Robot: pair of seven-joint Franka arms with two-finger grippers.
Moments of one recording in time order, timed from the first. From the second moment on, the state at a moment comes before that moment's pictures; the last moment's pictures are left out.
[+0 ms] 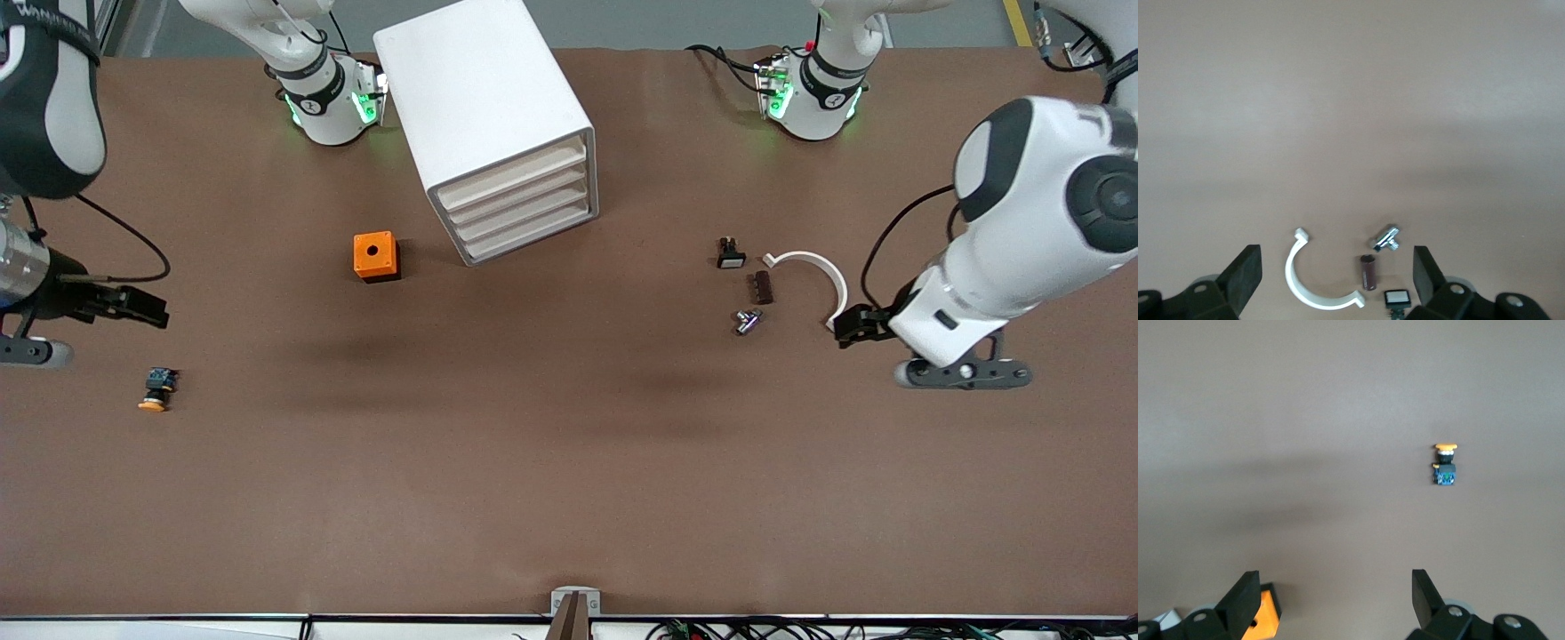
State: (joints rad) left arm 0.00 0.27 -0.24 -1.49 0.07 1.76 -0.22; right arm 0.07 0.17 -0.13 -1.56 -0.04 1.68 0.03
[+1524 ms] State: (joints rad) left arm 0.00 -0.06 -0.10 -1.69 -0.03 1.67 -0.16; right arm 0.07 0.17 -0.13 -1.41 -0.01 1.53 0.02
